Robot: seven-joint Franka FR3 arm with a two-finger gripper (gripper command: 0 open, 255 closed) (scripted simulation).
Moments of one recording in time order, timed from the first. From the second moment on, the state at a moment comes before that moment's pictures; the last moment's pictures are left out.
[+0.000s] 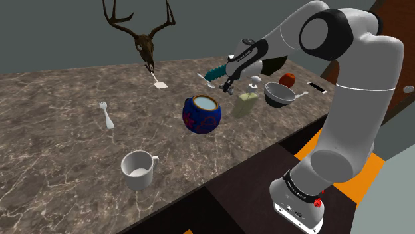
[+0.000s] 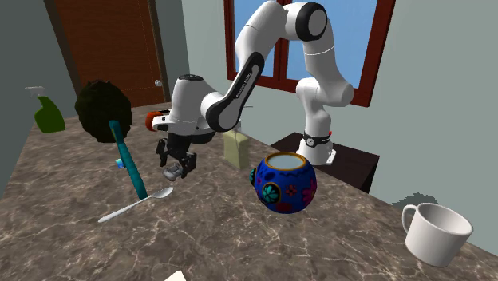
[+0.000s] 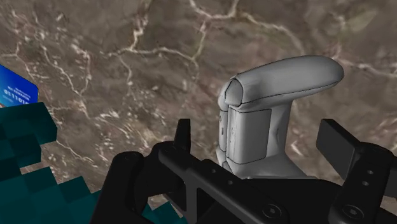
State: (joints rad) arm -0.12 0.43 -0.27 -2.07 -0.02 2.77 -0.65
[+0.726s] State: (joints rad) arm -0.12 0.43 -0.27 -2.07 -0.02 2.77 -0.65
